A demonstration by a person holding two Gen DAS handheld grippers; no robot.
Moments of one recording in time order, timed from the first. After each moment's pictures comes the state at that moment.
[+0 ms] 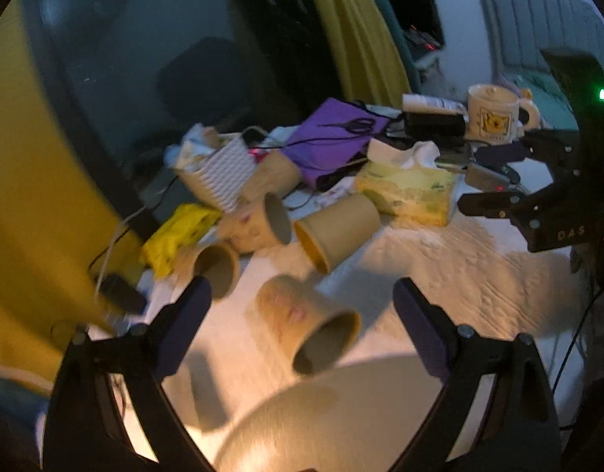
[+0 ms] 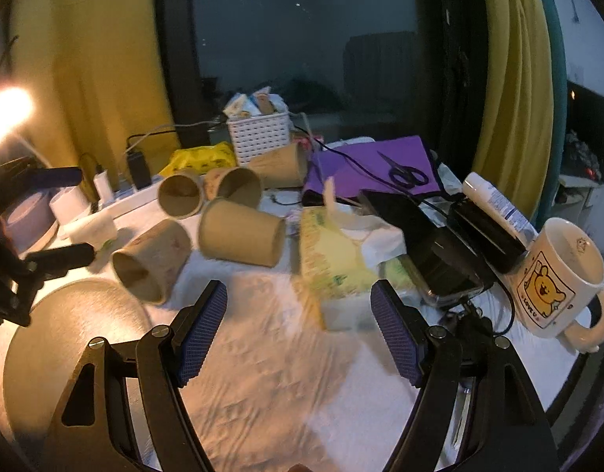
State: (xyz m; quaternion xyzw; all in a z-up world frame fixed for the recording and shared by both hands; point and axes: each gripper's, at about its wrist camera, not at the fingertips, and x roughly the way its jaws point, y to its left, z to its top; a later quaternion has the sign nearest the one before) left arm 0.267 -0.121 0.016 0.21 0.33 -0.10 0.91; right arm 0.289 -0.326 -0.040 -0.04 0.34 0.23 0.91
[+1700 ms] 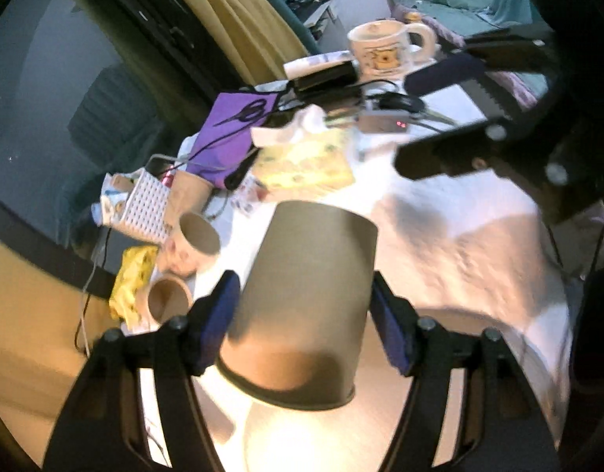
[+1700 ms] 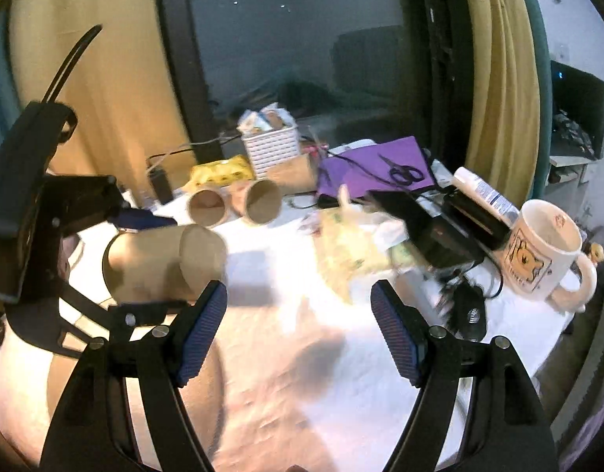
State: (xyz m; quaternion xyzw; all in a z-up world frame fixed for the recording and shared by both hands) left arm 0.223 -0.167 0.016 0.35 0.36 -0.22 0.84; right arm 0.215 -0.314 0.007 -0.01 0.34 0.24 0.91
